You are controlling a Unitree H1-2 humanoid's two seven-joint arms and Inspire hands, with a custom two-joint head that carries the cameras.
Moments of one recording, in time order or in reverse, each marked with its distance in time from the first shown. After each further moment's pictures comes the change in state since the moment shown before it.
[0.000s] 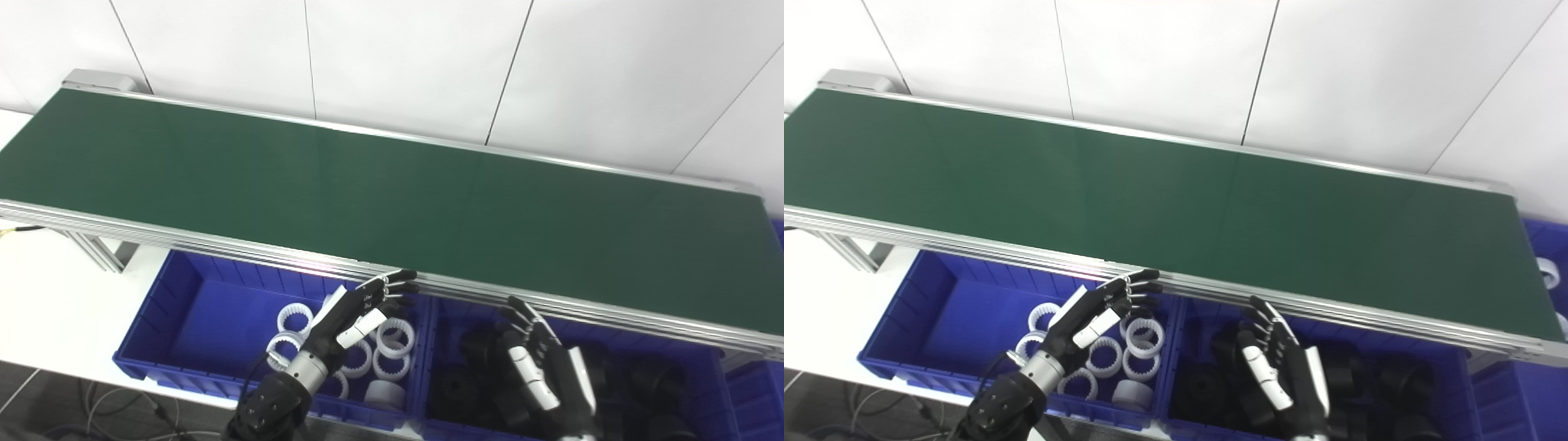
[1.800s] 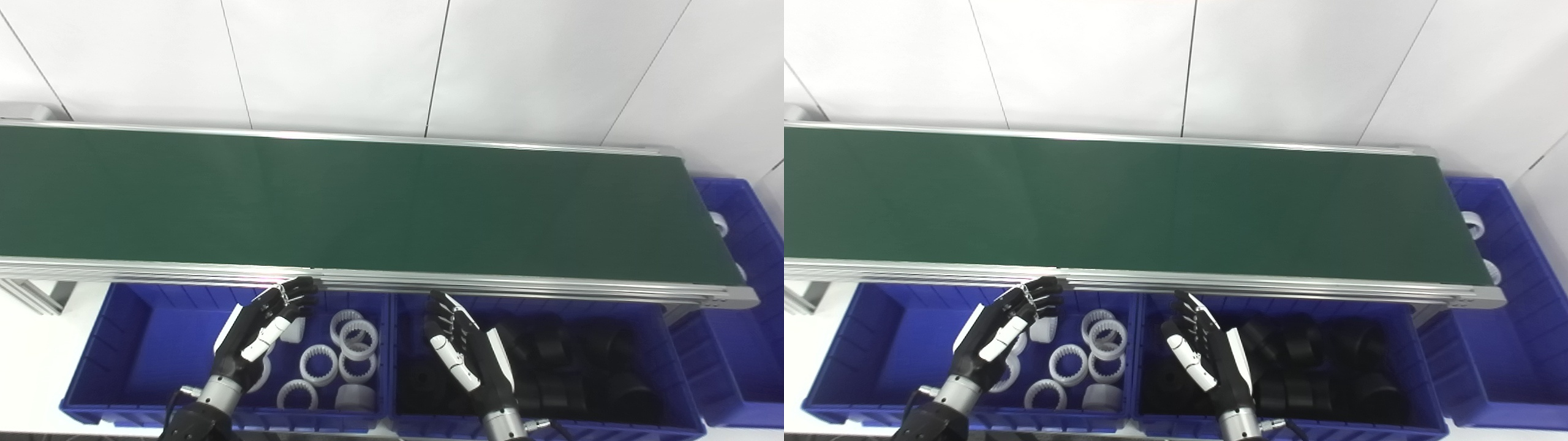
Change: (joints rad) left arm -0.037 0.074 0.113 0.205 -0.130 -0.197 -0.077; right arm -0.028 0.063 0.057 0.129 -0.080 -0.061 -0.099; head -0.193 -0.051
